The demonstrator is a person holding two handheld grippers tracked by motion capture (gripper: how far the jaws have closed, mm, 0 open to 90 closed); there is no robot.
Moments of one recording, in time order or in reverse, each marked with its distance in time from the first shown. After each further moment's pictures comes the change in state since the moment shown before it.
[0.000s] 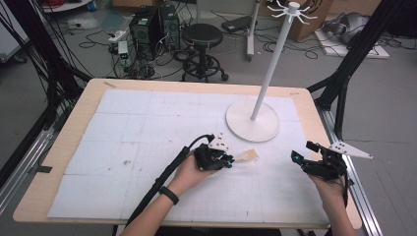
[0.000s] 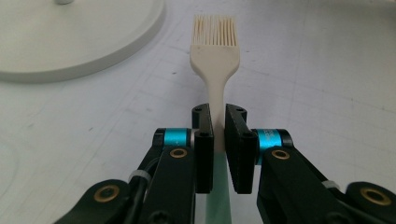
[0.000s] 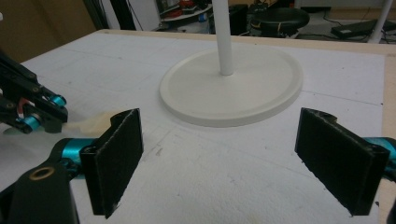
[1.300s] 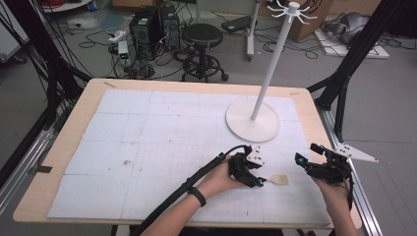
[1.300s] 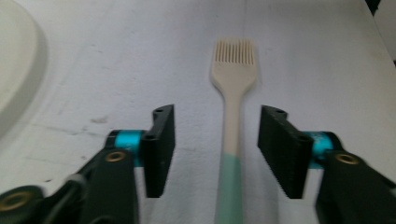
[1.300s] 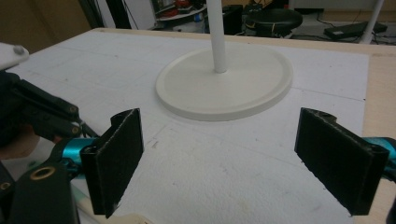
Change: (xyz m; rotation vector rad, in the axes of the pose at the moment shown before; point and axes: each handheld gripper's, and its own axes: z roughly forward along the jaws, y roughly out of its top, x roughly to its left) left arm -0.038 0.033 0.068 0.029 -0.116 0.130; right arm 0.000 -0.002 -0.012 0.001 -0.018 -0.010
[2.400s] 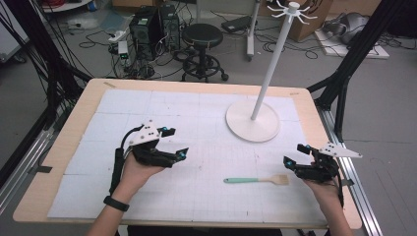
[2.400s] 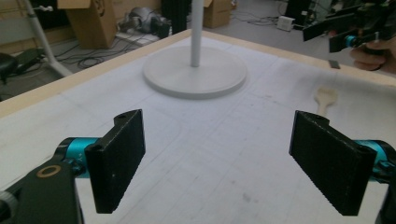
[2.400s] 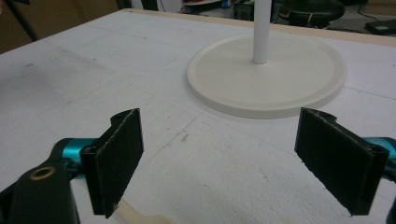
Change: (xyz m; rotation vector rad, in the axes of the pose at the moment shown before) left arm 0.023 -0.110 -0.234 -0.350 0.412 -0.227; right arm 0.013 -0.002 0.023 0.056 0.110 -0.065
